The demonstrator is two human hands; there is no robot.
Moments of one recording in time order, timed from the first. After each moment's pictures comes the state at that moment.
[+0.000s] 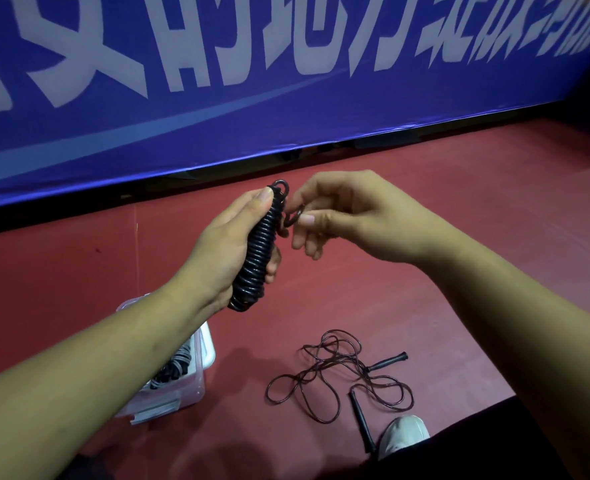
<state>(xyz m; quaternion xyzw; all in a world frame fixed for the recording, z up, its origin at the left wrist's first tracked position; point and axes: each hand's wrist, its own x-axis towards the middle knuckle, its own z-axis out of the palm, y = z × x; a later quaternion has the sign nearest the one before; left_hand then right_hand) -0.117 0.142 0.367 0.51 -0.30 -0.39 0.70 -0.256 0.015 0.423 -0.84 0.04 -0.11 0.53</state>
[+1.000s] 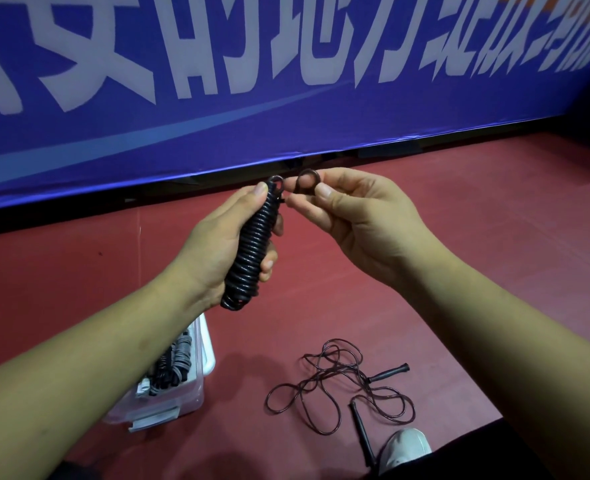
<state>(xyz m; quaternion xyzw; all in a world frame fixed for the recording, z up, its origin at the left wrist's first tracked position) -0.099 0.148 0.379 0.48 -0.31 -0.43 0.70 -0.233 0.033 0.417 -0.50 0.10 -0.26 0.82</state>
